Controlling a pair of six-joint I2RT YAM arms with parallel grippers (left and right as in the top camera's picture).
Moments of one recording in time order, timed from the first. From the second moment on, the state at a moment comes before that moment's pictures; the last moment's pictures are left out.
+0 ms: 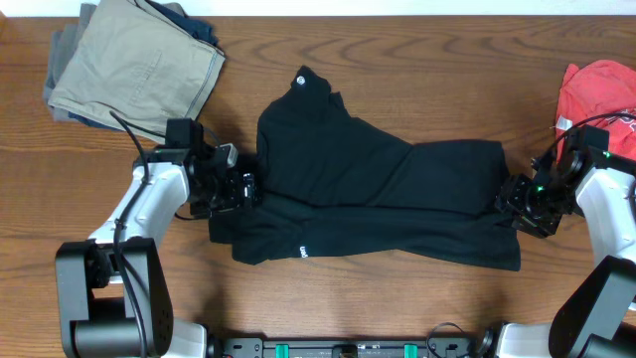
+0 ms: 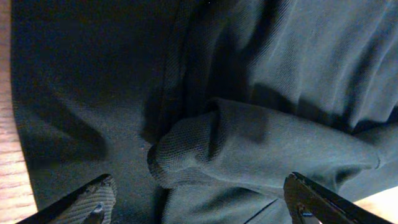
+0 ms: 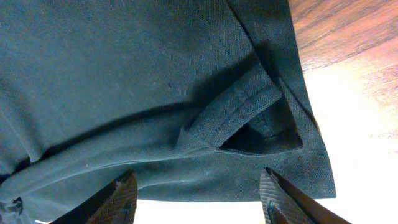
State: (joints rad) left arm 0.03 1.65 0.94 -0.77 0.39 -0.05; right arm -0.35 1.57 1.02 -1.04 -0.27 0.22
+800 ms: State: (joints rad) left arm 0.03 1.73 0.94 -0.72 0.40 -0.03; right arm -0.35 1.57 1.02 -1.04 -0.27 0.22
